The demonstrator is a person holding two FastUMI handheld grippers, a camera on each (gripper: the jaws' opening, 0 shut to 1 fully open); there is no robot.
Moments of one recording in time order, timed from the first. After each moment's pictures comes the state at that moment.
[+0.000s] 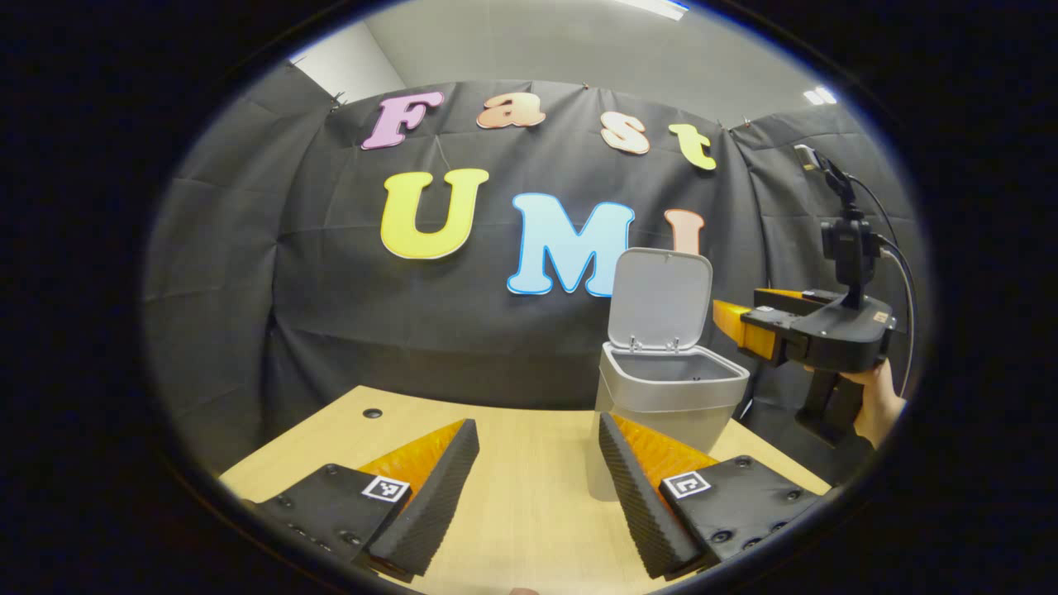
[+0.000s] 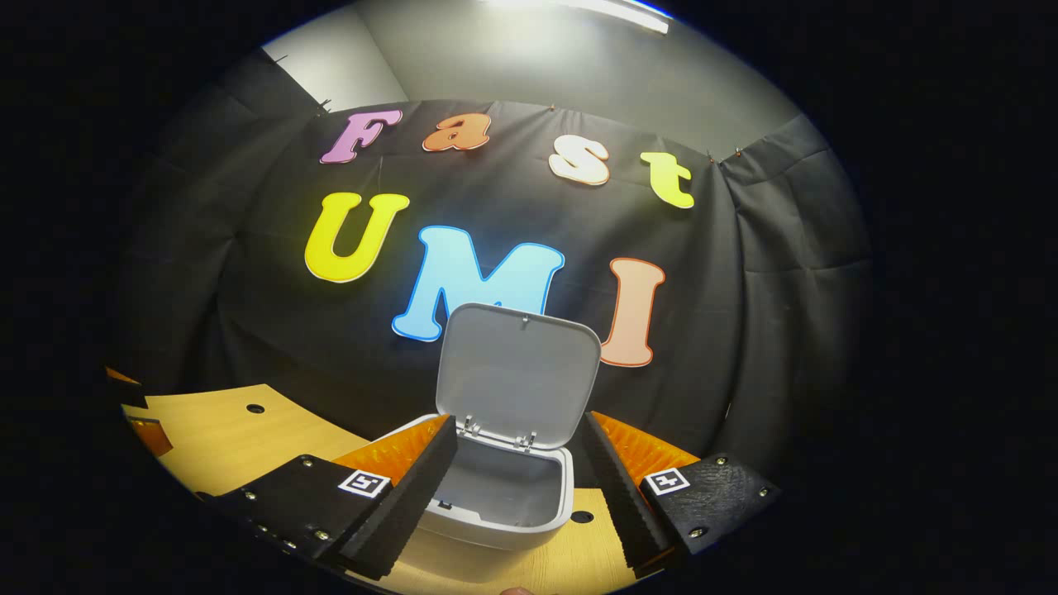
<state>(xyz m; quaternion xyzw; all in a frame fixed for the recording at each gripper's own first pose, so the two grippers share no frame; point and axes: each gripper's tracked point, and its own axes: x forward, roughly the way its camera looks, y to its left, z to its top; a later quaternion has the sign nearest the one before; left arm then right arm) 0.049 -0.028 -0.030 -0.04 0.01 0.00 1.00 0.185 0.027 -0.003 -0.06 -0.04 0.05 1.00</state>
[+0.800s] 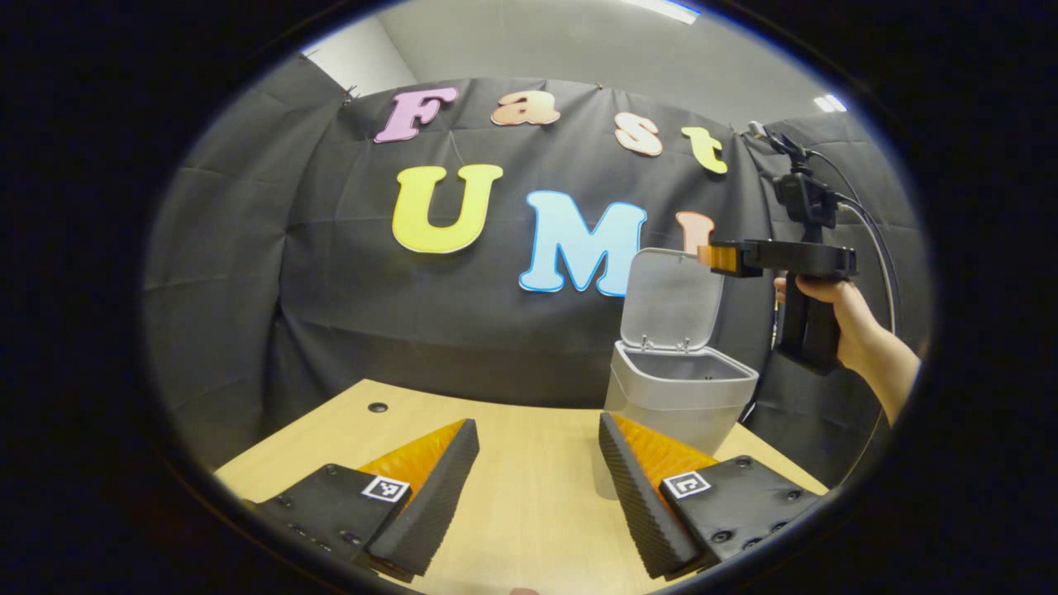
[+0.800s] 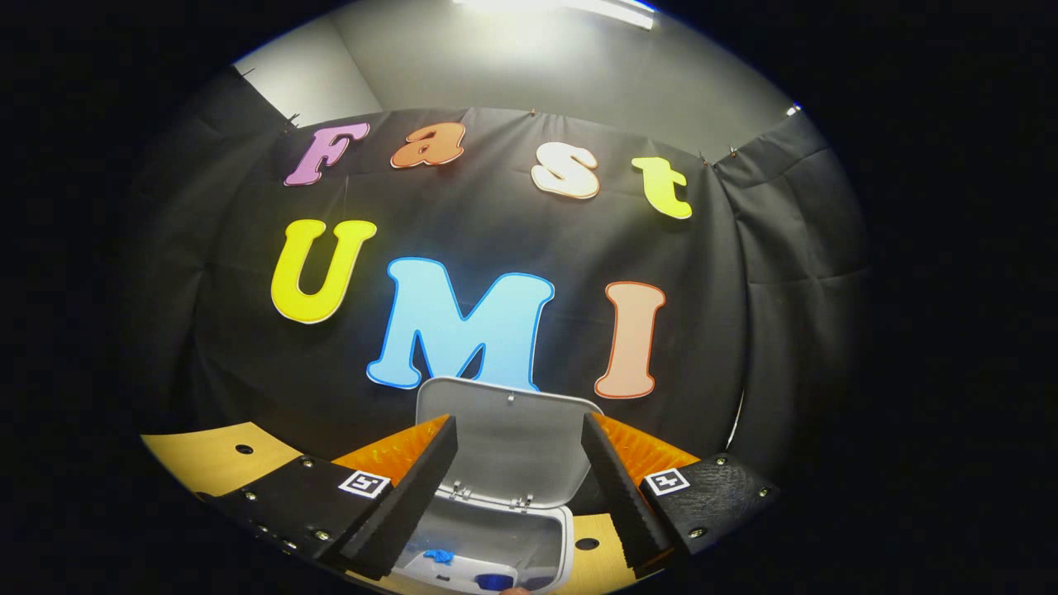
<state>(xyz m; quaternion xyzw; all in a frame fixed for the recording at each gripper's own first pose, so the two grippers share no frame) 0.050 -0.009 -0.038 -0.05 0.02 0.01 1.00 0.255 0.031 0.071 -0.03 -0.06 0.03 1.00</state>
